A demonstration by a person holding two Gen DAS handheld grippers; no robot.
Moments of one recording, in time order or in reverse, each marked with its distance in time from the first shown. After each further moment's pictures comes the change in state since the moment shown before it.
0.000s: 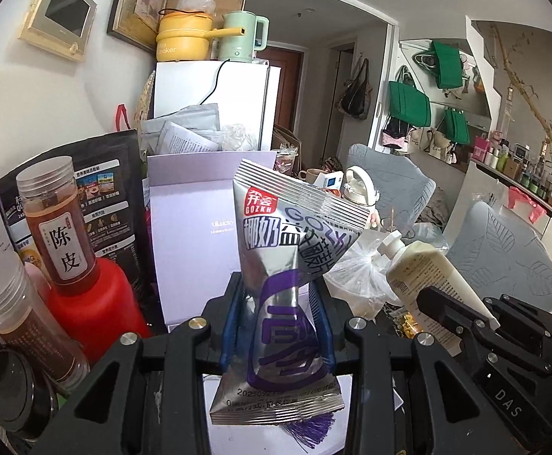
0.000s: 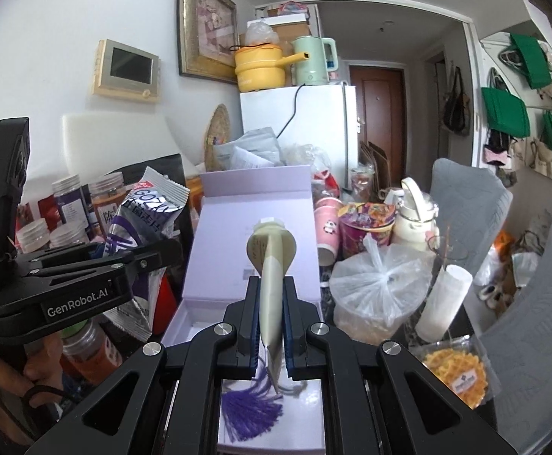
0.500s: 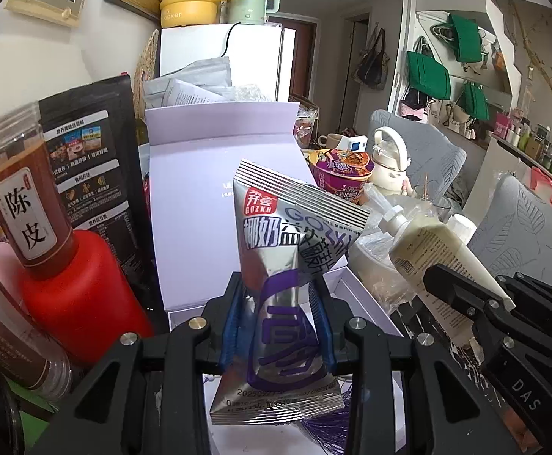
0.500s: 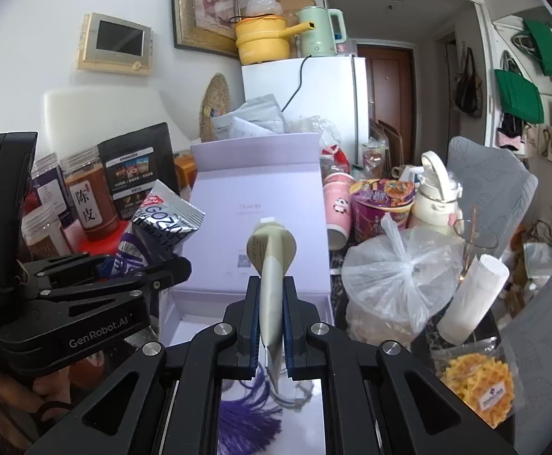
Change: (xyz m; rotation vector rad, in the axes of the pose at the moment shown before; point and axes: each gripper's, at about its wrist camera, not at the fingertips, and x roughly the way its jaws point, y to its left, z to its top) left arm 0.062 0.011 -0.015 0.003 0.116 0.063; right arm 0.063 -0.011 -0.007 0.001 0.088 0.029
